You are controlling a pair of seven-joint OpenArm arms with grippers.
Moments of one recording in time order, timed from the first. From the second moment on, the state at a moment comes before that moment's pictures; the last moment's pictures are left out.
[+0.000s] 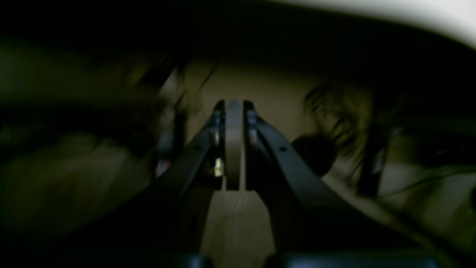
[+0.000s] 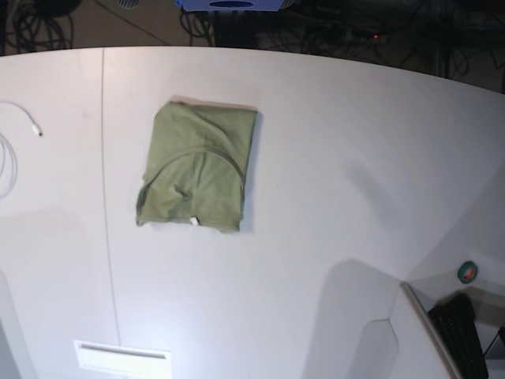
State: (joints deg) left arm 48.4 -10.1 -6.6 55.6 14.0 -25.7 -41.1; right arm -60.9 16.8 -3.5 78.7 11.3 -0.8 14.0
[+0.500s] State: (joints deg) left arm 20.6 -9.7 9.4 2.7 13.1 -16.9 -41.9; right arm -22.1 4.4 -22.8 11.6 11.4 -0.4 8.8
